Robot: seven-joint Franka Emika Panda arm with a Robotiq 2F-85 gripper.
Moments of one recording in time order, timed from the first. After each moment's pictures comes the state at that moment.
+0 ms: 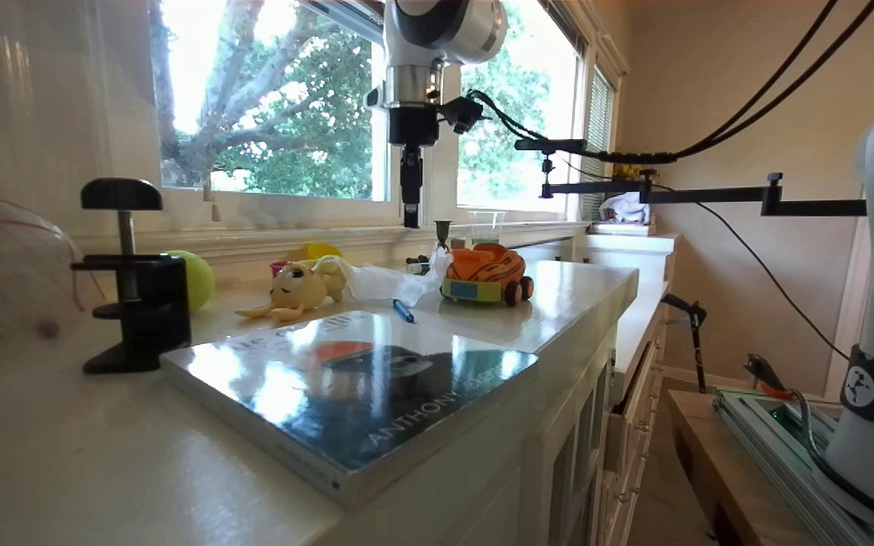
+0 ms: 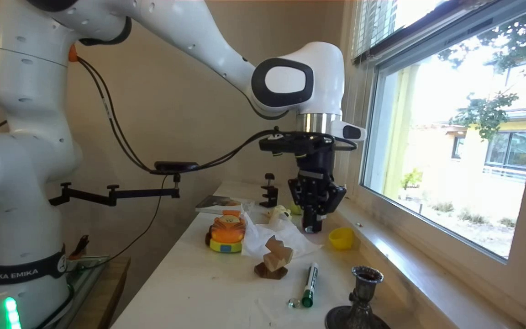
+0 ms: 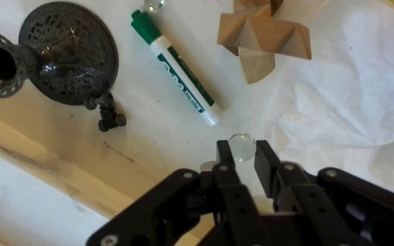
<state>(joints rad) -0.14 0.08 -0.13 -2.01 -0.06 2.15 -0.57</state>
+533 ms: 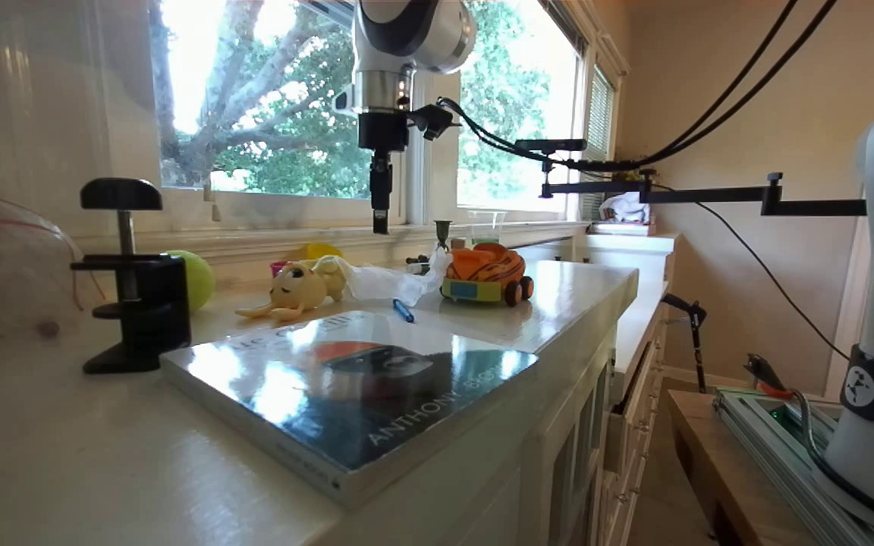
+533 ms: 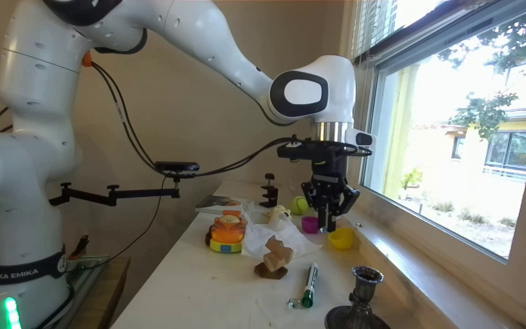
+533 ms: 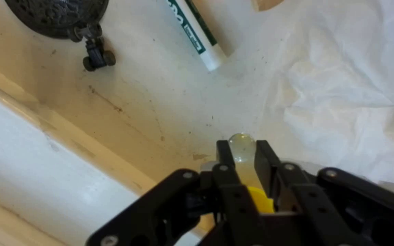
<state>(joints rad) -0.14 0.19 -0.09 -1.89 -0.05 2.16 -0.59</state>
